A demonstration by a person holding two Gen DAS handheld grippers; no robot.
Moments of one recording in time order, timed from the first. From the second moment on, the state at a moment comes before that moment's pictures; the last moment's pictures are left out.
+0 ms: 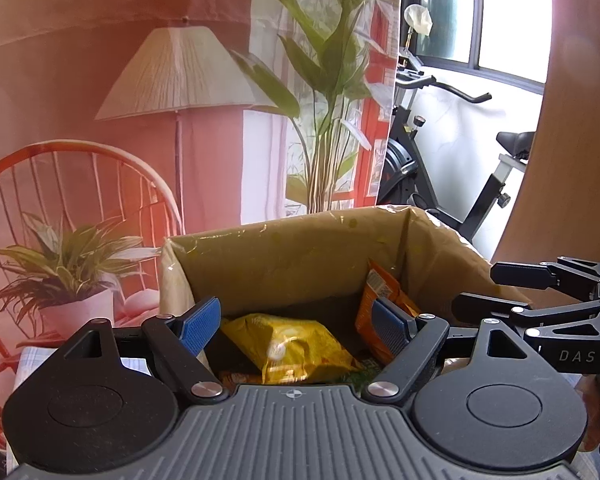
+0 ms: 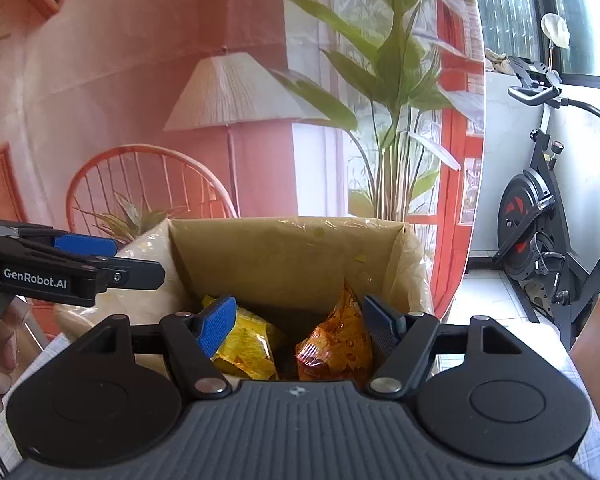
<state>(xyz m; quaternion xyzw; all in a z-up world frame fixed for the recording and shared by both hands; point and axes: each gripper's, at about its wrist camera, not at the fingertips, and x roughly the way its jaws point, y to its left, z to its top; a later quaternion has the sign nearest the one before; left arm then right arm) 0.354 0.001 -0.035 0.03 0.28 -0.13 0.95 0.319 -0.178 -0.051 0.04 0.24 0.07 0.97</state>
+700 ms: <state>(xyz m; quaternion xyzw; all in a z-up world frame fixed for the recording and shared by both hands) 0.243 0.026 -0.072 -0.04 0.31 -0.16 0.94 0.209 -0.164 -0.074 0.07 0.25 0.11 0.96</state>
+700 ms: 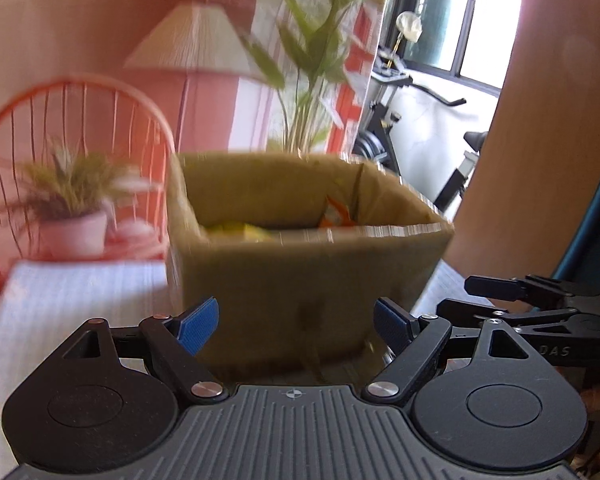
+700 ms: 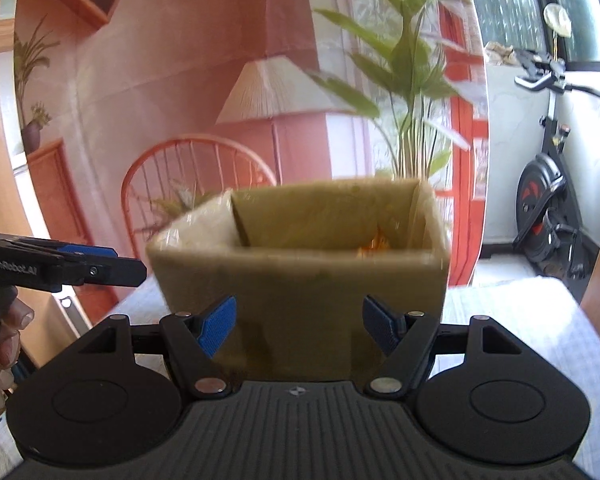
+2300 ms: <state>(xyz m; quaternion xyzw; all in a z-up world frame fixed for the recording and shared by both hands) 0.230 -0.021 -0.210 -0.16 0.47 -0.25 0.83 0.165 -0.163 -0.192 0.14 0.42 0.21 0.87</state>
